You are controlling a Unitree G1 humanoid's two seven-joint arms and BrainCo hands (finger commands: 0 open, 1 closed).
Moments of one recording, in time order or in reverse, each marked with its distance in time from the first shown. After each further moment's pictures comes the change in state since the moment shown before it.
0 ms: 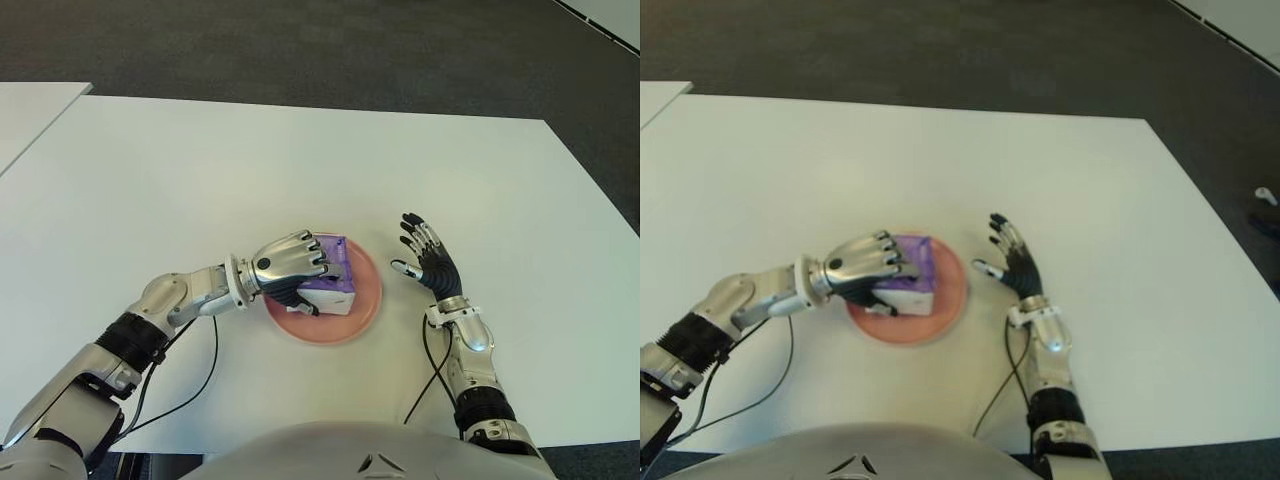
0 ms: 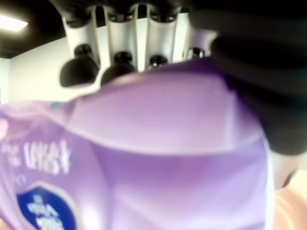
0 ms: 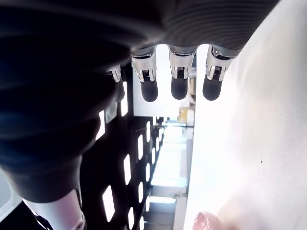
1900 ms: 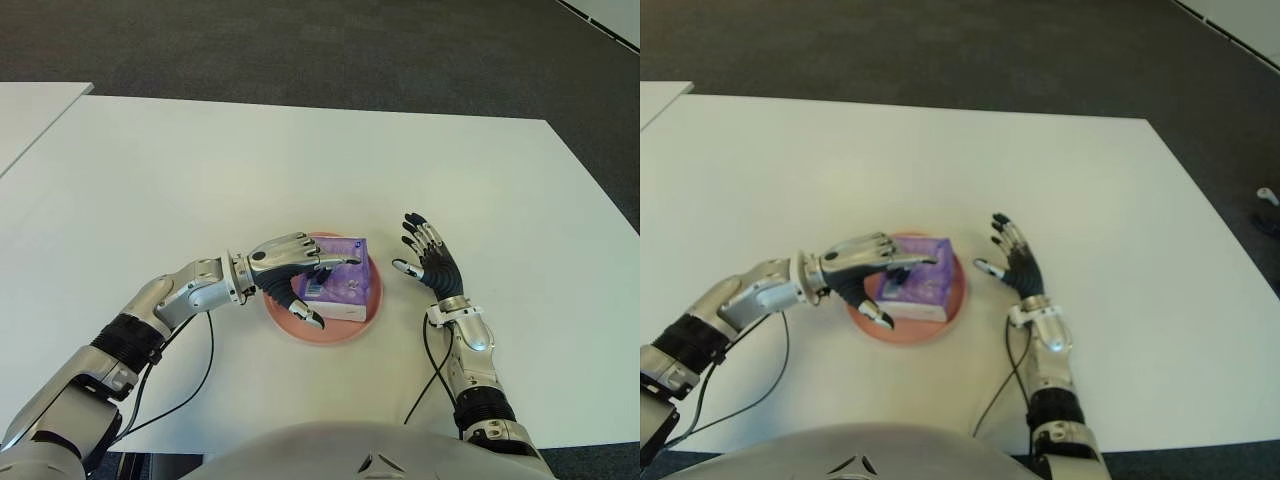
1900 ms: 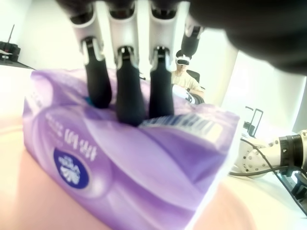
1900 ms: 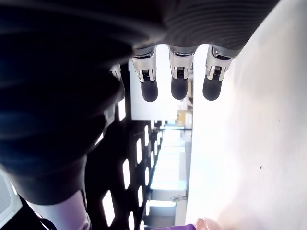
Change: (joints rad) left arm 0.010 0.010 0.036 0.016 -0.436 -0.026 -0.495; right arm 0.001 0.006 -0.015 -0.010 0.019 0.038 0.007
